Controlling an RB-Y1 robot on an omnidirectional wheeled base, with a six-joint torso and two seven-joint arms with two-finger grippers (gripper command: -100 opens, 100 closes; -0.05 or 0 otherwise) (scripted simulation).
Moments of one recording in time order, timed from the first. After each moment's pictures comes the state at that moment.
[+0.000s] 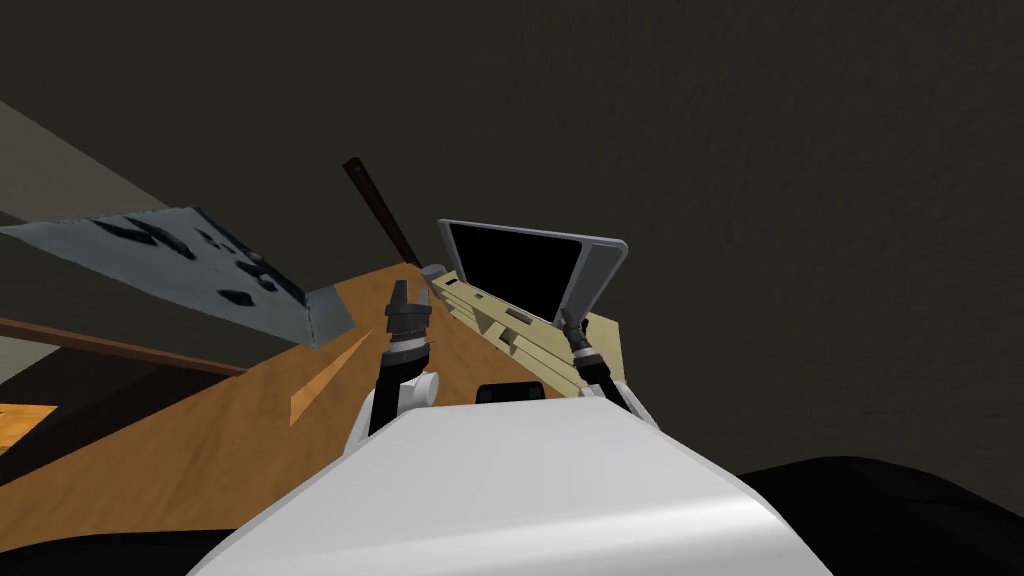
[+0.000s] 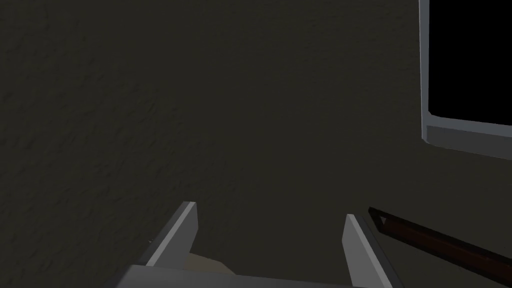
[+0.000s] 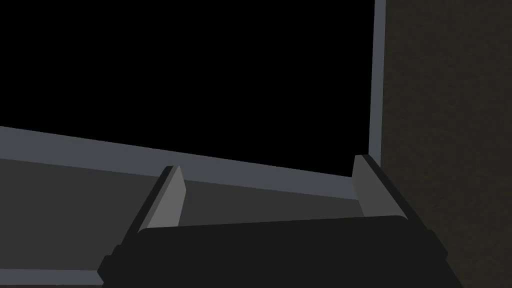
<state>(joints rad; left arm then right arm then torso) 0.51 -0.01 -0.01 -2.30 -0.10 -0.41 0.08 0.57 -0.27 0.13 -2.04 0.08 -0.29 0.09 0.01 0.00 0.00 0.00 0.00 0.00</state>
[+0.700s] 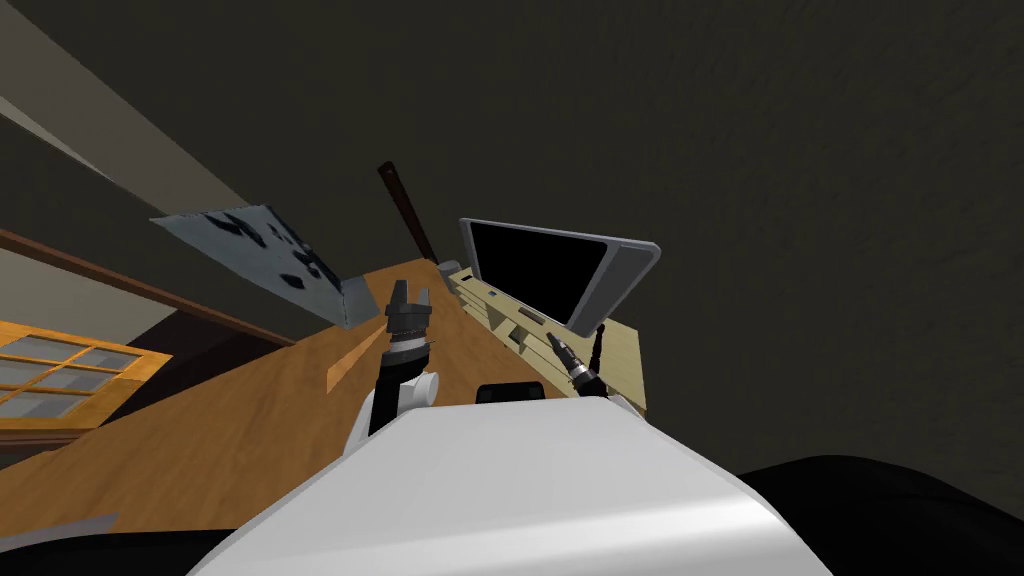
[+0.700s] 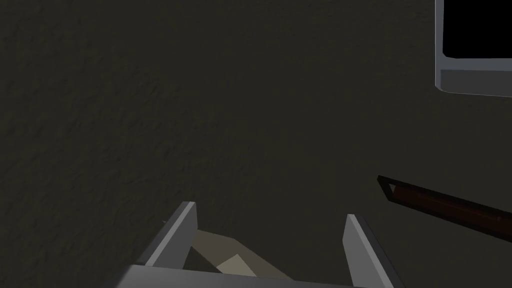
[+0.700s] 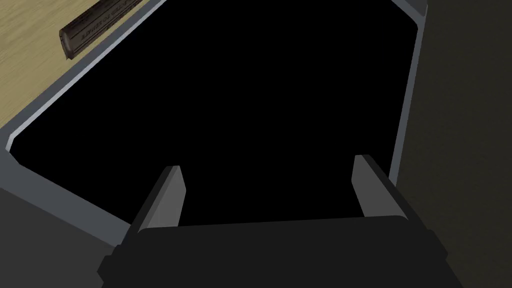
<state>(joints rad) 0.51 -0.01 -0.01 -2.30 -0.10 -0.41 0.08 0.61 -0.44 0.26 -1.92 0.16 -0.22 0.27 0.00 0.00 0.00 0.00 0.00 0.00</state>
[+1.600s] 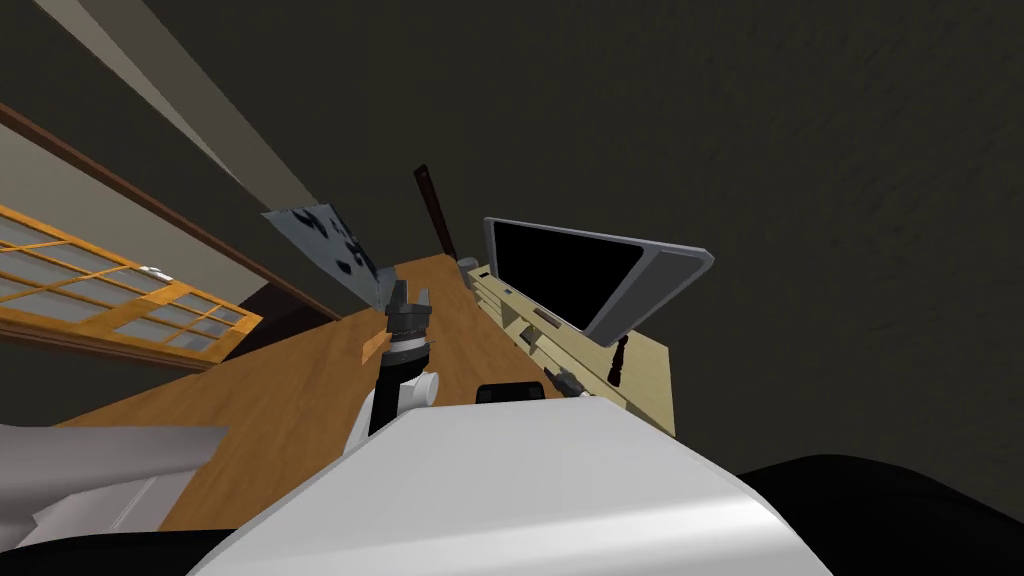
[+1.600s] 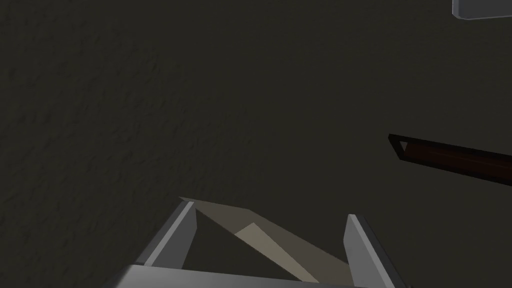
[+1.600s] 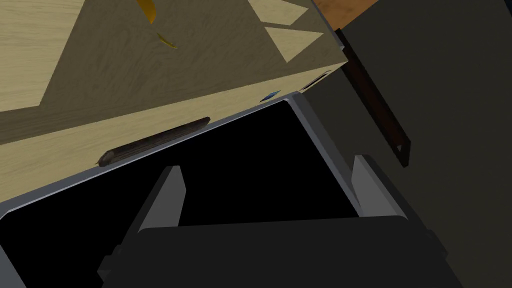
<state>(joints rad) 0.51 -0.01 -0.01 -2.30 -0.10 -0.41 0.08 0.65 -0.62 0.42 -1.77 0.25 -0.17 0.49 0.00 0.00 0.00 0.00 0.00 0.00</state>
